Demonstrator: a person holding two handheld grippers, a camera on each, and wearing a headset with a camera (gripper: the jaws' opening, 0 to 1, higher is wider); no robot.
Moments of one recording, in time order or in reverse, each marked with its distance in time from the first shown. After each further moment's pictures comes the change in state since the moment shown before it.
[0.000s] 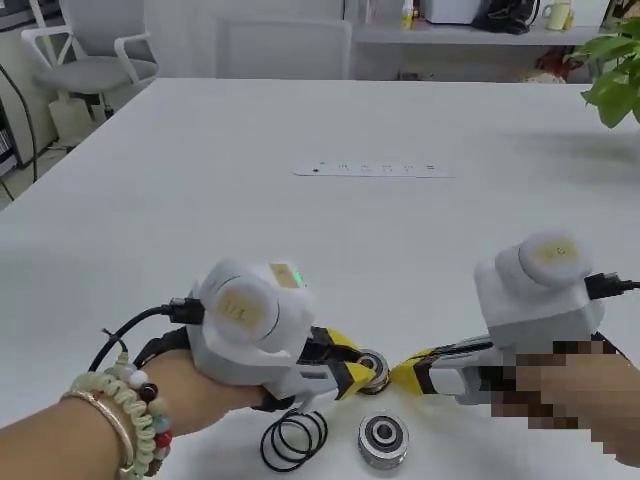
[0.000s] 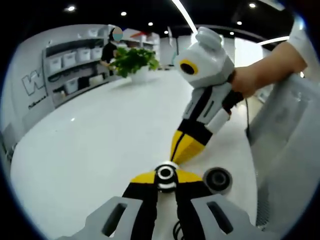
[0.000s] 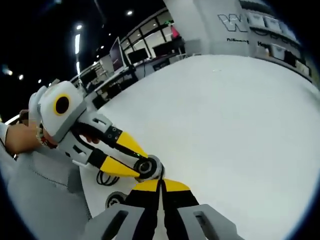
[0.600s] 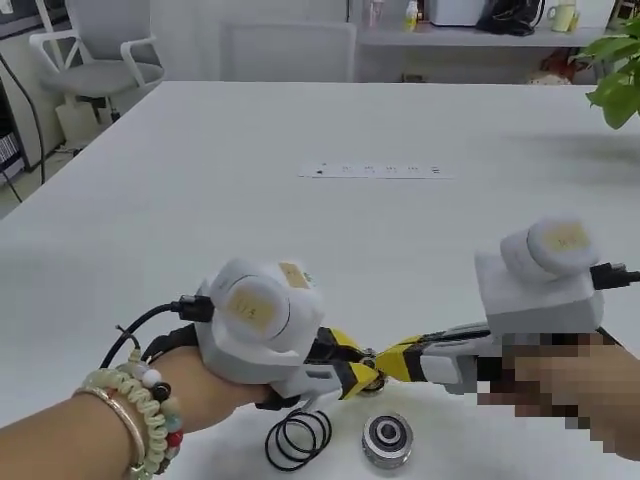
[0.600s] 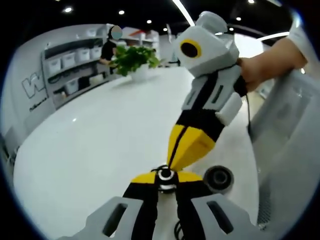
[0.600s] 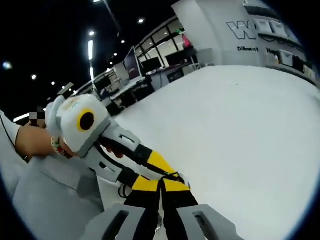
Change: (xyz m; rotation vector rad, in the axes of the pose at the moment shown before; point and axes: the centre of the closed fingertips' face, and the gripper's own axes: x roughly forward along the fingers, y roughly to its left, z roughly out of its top) left arm 0.000 0.001 0.000 0.027 0.024 0.022; right arm -0.001 0.047 0.027 -0.067 -0.071 0.100
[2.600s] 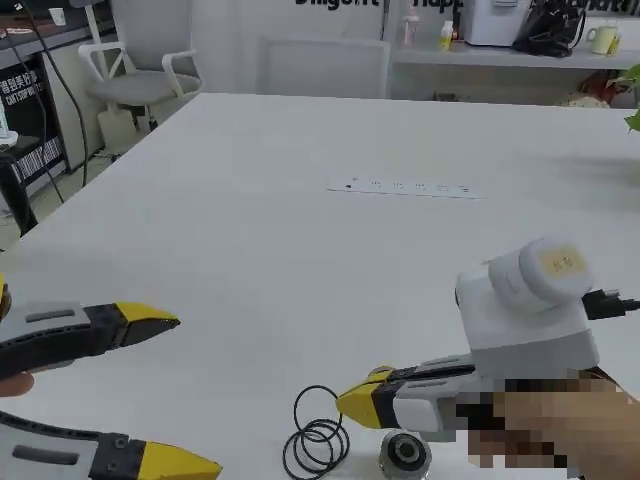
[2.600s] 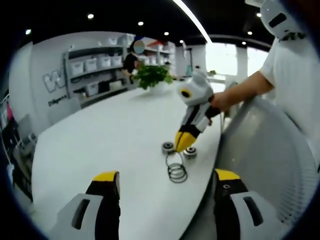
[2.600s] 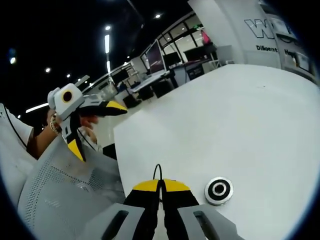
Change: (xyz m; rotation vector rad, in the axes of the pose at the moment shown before) left arm -0.188 -0.019 -0.014 -0.100 -0.092 0.111; right arm 0.018 0.062 -0.012 -0.083 0.080 0.161
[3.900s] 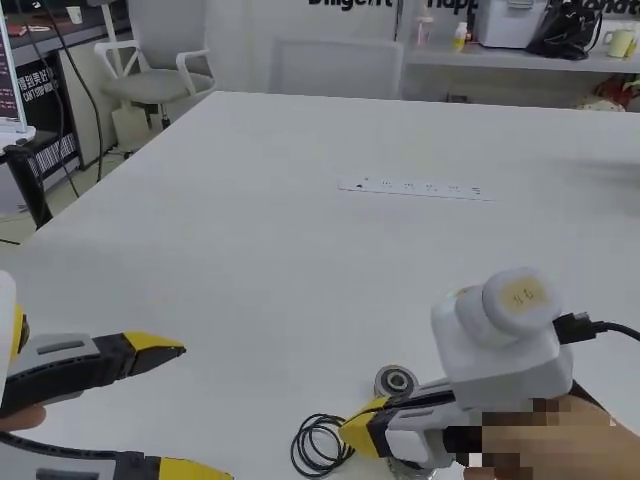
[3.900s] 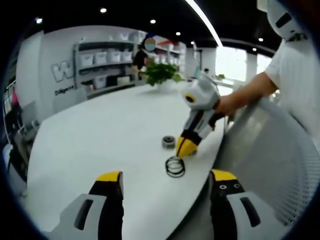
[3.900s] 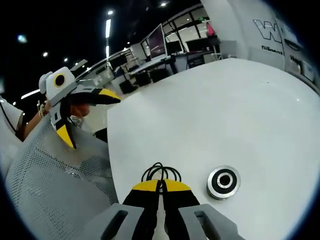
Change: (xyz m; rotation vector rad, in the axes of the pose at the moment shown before) left arm 0.001 -0.003 -0.017 -0.084 0.000 0.043; right arm 0.016 -0.011 -0.027 -0.063 0.108 -0.063
